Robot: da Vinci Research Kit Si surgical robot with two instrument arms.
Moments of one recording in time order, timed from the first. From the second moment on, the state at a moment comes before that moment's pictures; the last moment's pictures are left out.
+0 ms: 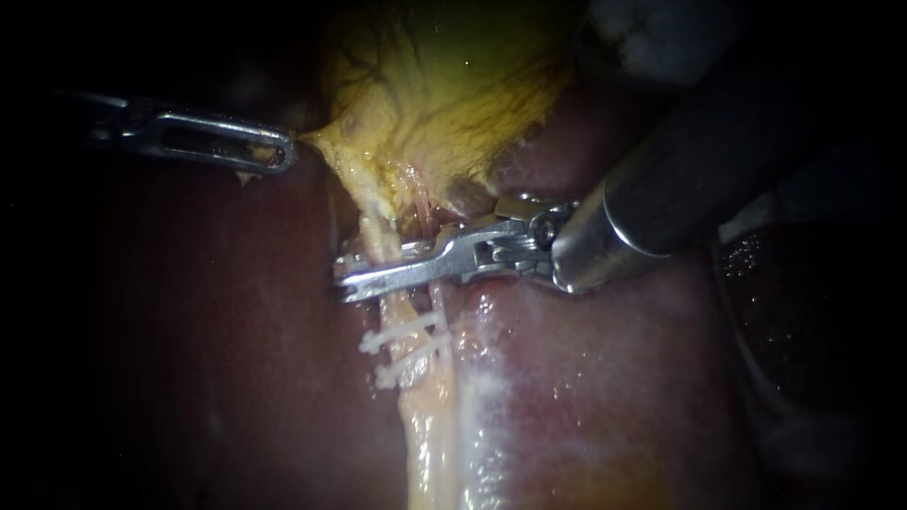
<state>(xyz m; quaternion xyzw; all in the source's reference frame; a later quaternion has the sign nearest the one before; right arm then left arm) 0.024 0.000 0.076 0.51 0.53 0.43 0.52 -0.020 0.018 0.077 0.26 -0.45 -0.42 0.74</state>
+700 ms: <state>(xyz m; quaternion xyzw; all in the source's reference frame) 0.027 -0.003 0.075 0.45 0.63 0.30 0.56 -0.020 0.018 0.077 0.26 -0.45 -0.43 0.74</state>
